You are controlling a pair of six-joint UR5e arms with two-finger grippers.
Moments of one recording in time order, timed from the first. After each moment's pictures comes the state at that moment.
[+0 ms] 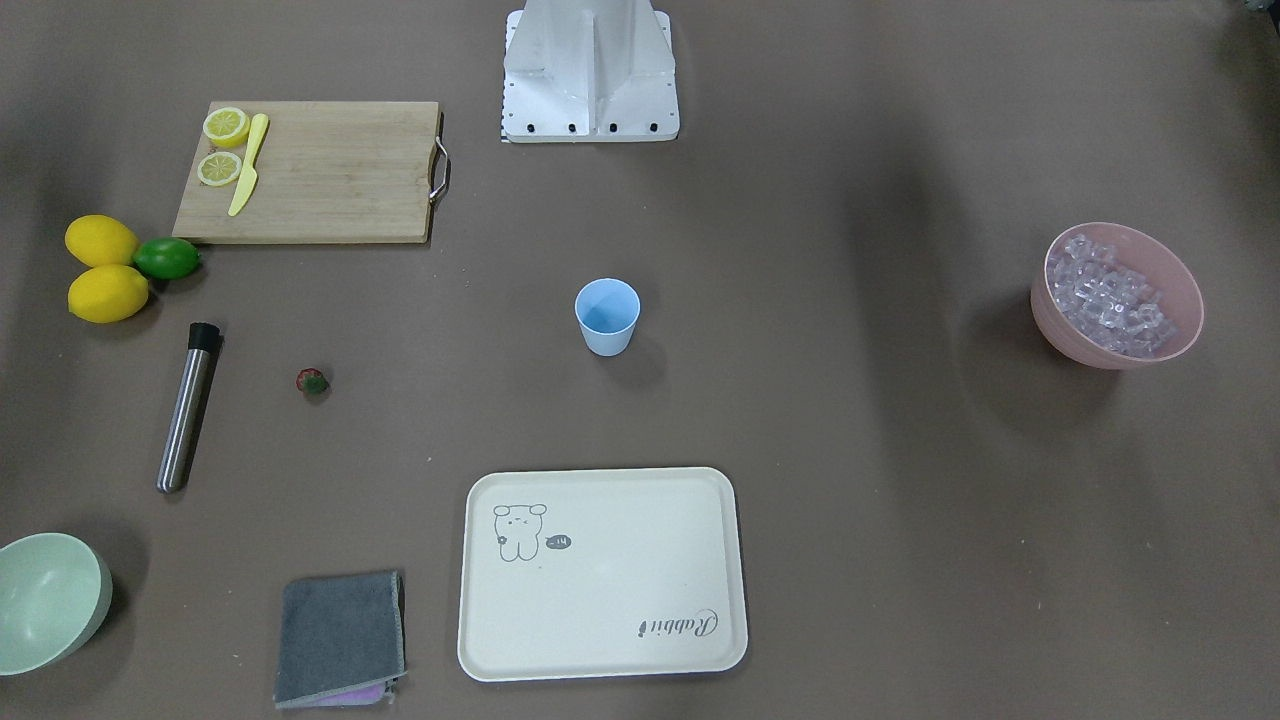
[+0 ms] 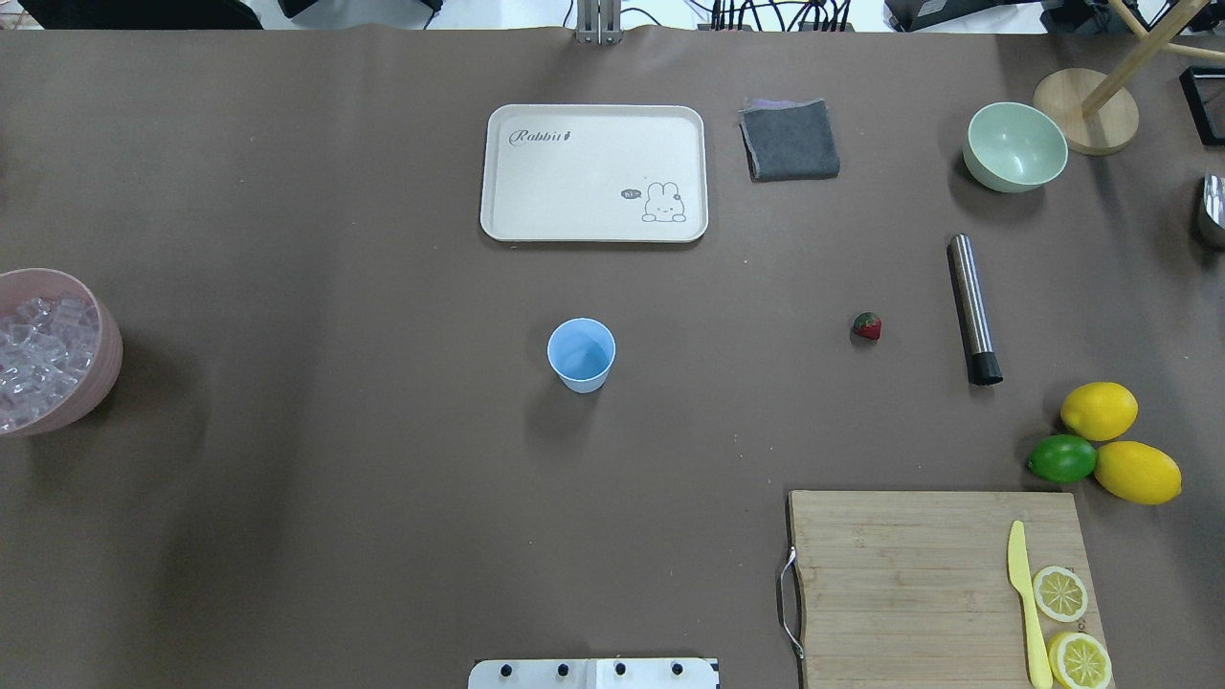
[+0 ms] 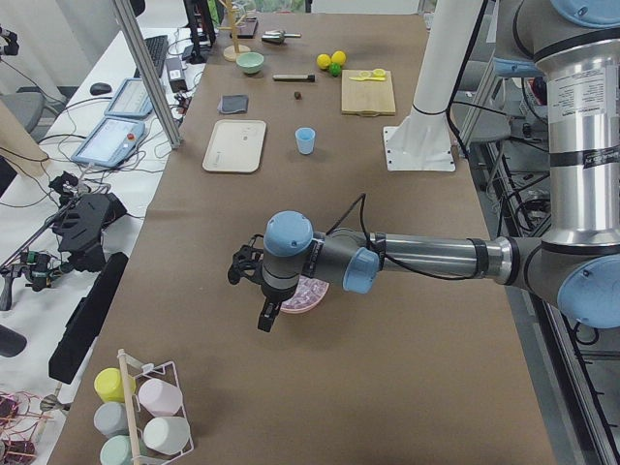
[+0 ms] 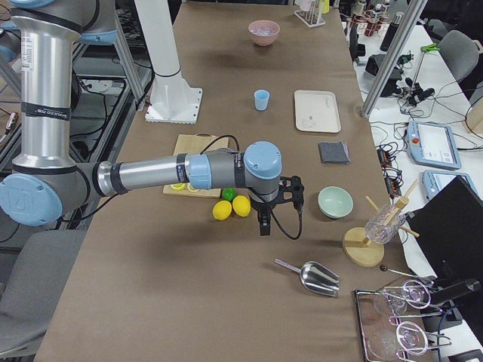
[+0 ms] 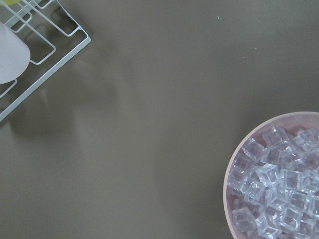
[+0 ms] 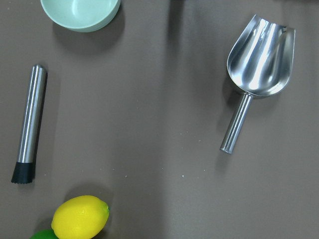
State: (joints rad) left arm -1.53 -1.43 -1.75 -1.83 -2.32 0.04; right arm 1.58 -1.68 1.86 -1.65 2.43 -0.01
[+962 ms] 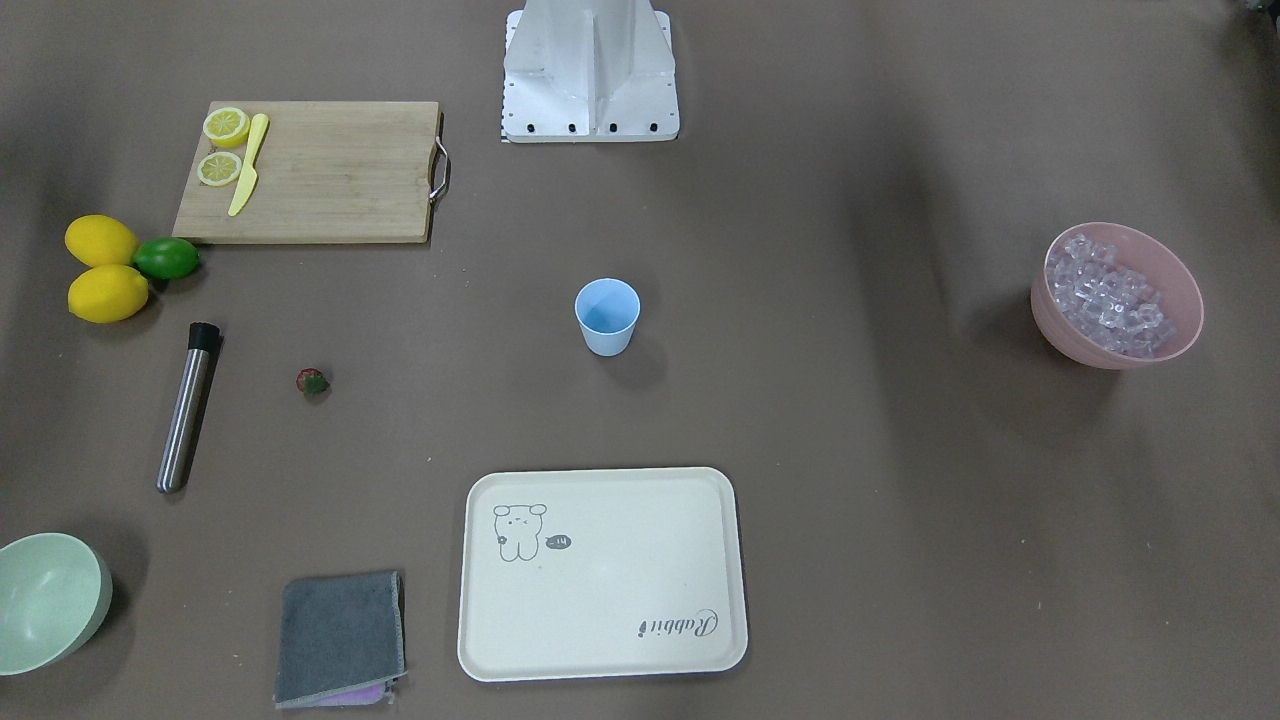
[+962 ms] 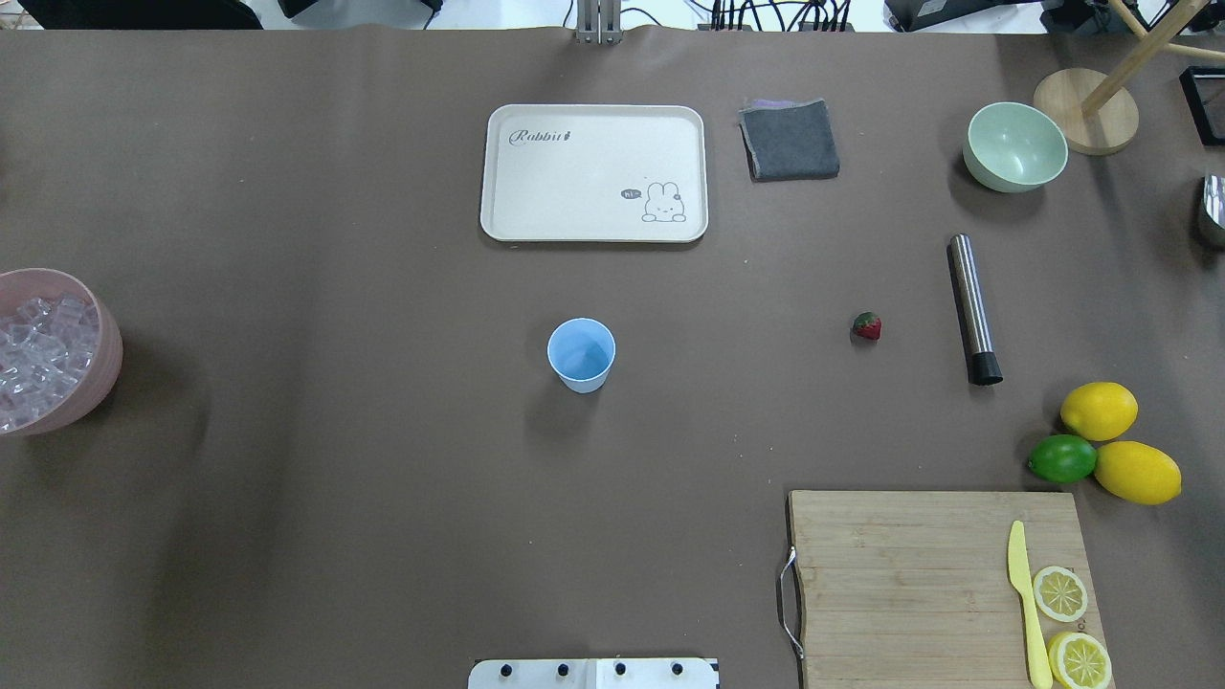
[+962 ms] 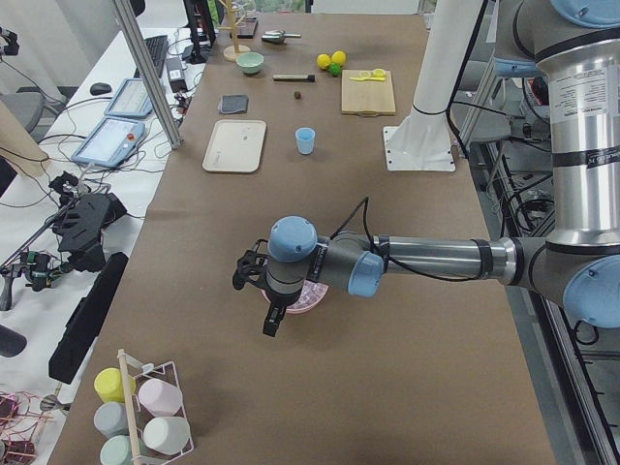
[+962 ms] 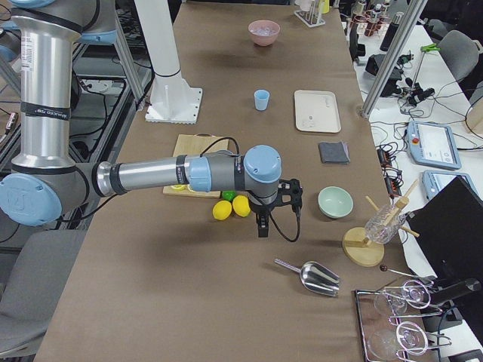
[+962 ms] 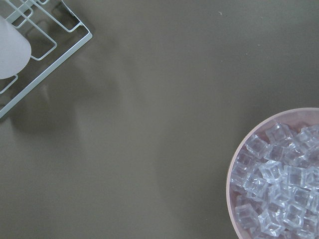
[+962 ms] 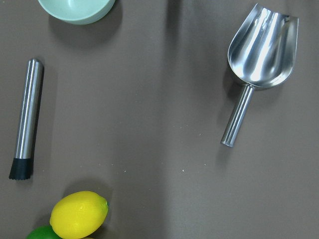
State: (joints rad) left arm -1.53 -1.40 -1.75 -1.83 -2.32 0.05; right arm 1.57 -1.68 1.85 -1.65 2.43 -0.01
